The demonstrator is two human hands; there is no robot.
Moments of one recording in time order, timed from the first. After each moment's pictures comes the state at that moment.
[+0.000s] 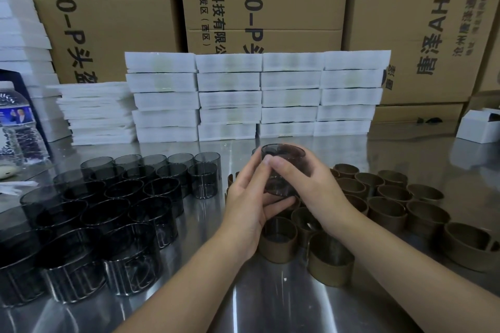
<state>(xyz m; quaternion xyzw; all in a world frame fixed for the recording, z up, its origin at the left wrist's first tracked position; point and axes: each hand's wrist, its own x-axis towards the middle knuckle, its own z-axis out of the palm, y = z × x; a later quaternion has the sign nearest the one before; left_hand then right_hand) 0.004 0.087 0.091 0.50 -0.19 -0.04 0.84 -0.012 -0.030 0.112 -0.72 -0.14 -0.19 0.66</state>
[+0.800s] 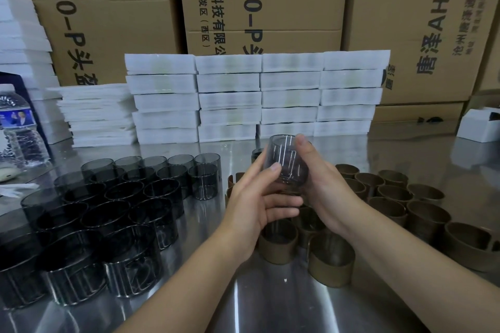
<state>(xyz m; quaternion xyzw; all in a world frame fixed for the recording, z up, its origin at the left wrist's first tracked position) -0.001 0.090 0.096 0.53 -0.23 -0.08 0.81 -0.008 -0.038 0.118 -0.66 -0.10 -0.07 0.74</state>
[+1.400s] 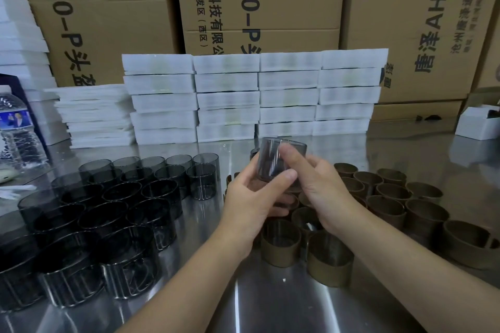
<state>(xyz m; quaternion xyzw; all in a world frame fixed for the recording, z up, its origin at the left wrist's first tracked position) -0.002 0.089 0.095 0.59 -0.22 0.01 0.77 -0.010 -0.032 0.117 -0.69 -0.10 -0.15 0.70</state>
